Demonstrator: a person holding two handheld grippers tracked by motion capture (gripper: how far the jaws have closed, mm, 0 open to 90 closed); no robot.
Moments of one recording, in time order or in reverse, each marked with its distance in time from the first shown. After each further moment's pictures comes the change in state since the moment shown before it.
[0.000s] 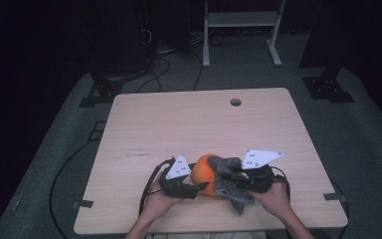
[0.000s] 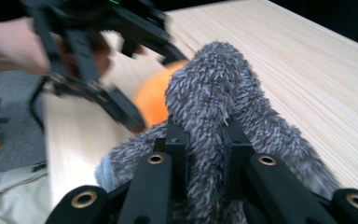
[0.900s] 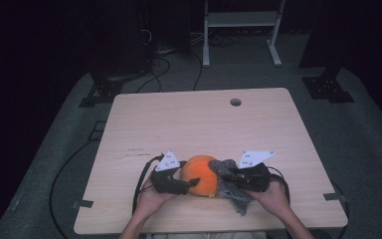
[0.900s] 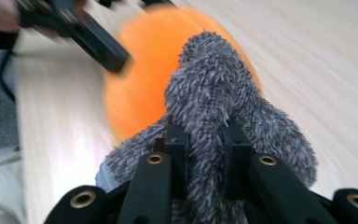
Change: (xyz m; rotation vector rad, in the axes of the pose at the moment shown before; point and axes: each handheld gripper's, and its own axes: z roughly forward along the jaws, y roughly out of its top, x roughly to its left) left arm 0.029 -0.019 -0.009 0.018 0.011 -0.147; right arm -0.011 -0.017 0.018 0.115 -0.014 0.041
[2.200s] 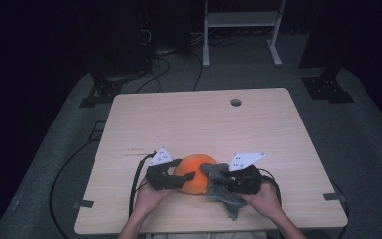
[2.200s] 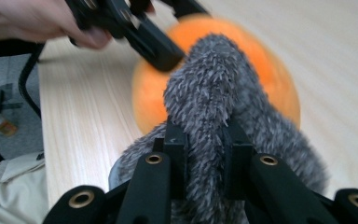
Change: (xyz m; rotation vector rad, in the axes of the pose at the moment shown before) left arm 0.012 -0.005 -0.002 -0.030 0.029 -0.093; right arm 0.014 0.008 0.018 -0.007 0.070 0.001
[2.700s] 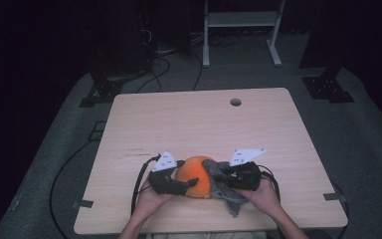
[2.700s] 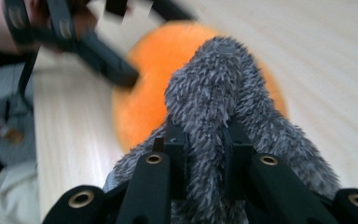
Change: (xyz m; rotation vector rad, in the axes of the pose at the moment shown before) left arm -0.016 0.006 -0.004 -0.031 -0.032 0.106; right arm -0.009 0.001 0.002 -0.004 0.016 0.023
